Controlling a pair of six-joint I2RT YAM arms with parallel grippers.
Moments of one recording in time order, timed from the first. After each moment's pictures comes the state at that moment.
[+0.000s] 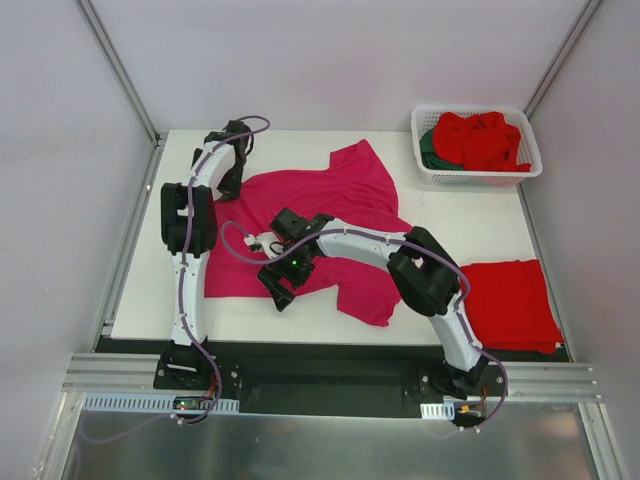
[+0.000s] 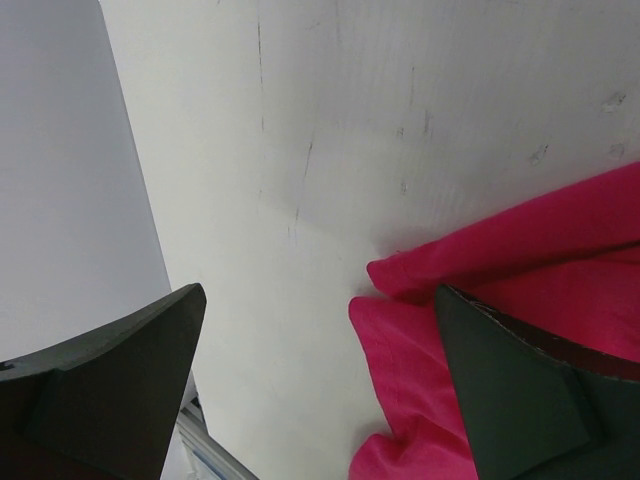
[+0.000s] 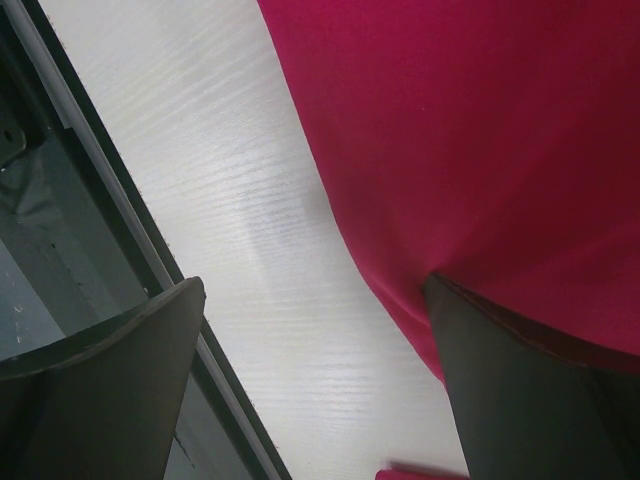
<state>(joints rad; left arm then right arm) -0.12 2.40 2.11 -1.06 -0.63 -0.02 0.99 2.16 1.66 -0.73 -0.49 -0.06</state>
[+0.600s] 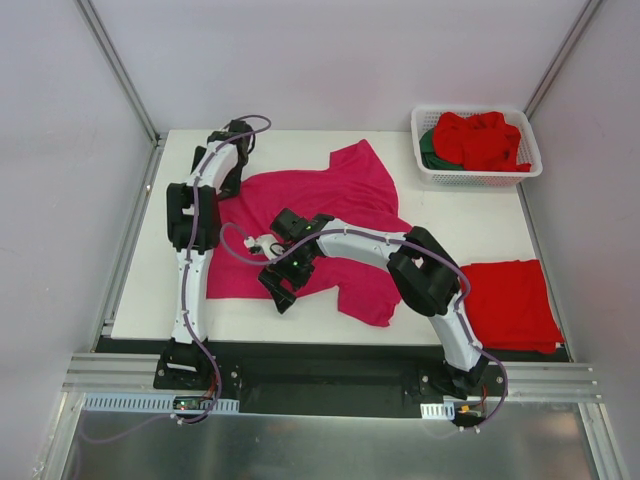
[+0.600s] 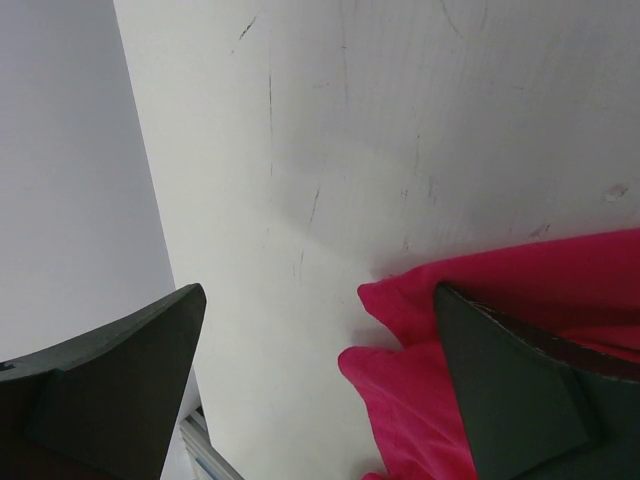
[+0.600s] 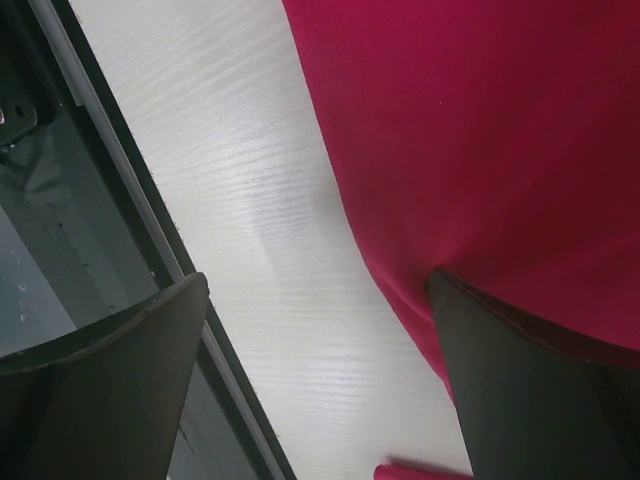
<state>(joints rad) -0.12 2.50 2.23 -1.07 -0.69 -0.01 0.99 2.16 1.65 -0.75 -0.52 -0.09</state>
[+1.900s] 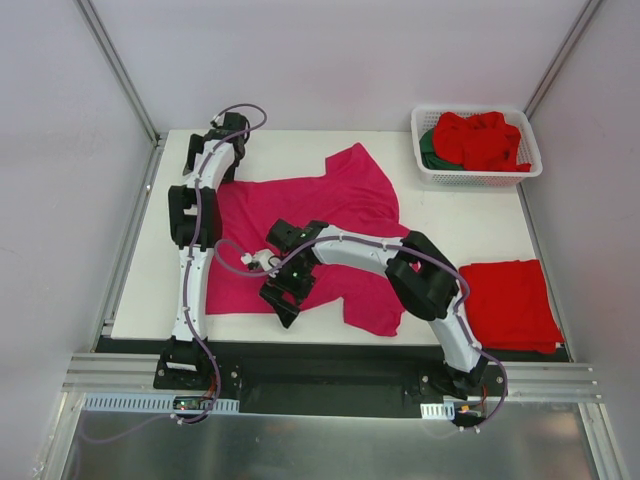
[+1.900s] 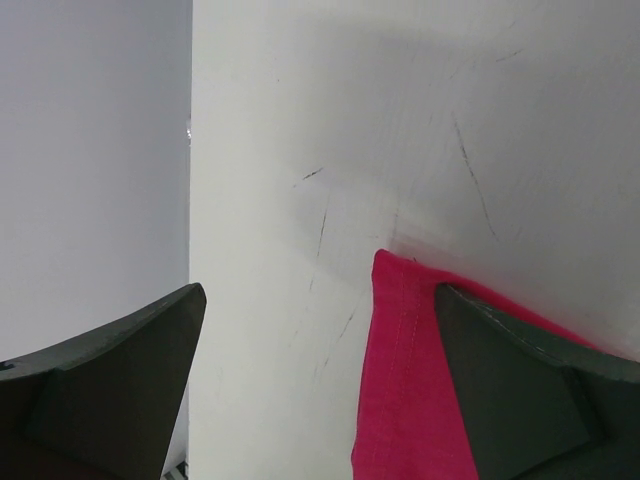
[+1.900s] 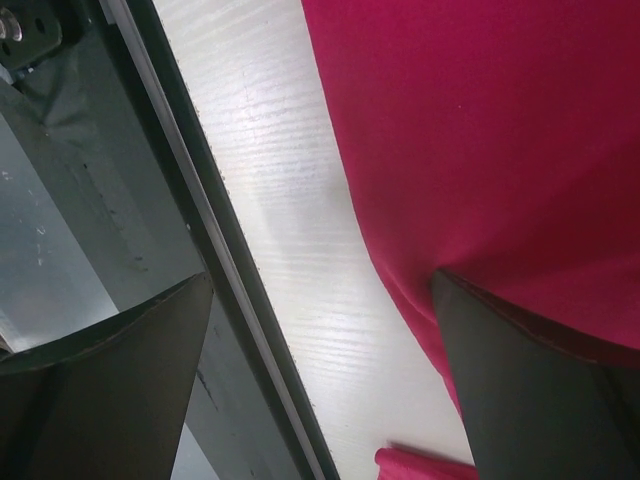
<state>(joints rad) -0.08 2.61 2.40 -0.93 -0.78 0.05 1.04 2.16 1.65 -0.86 -0.54 -0.14</state>
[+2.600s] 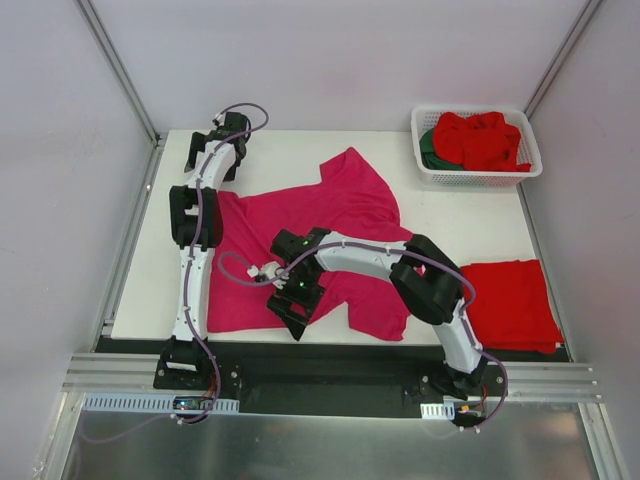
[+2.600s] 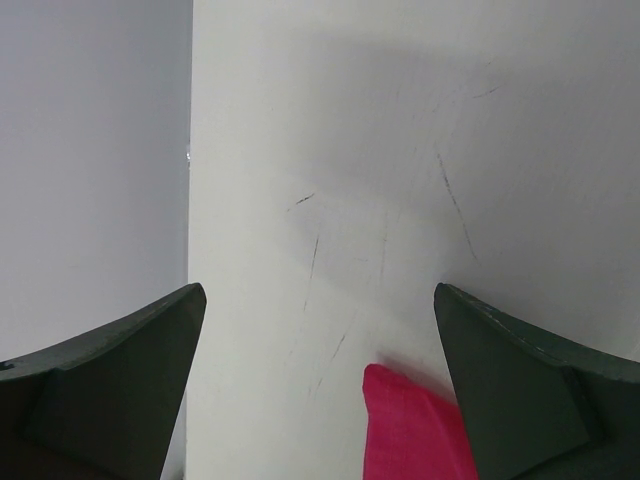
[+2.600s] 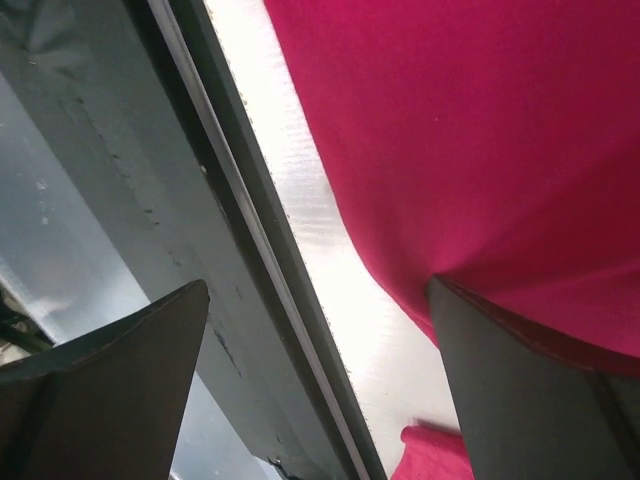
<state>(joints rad) -0.08 2.63 2.41 -0.88 -0.78 0.09 1.06 2.12 1.57 -0.93 -0.56 -0.14</state>
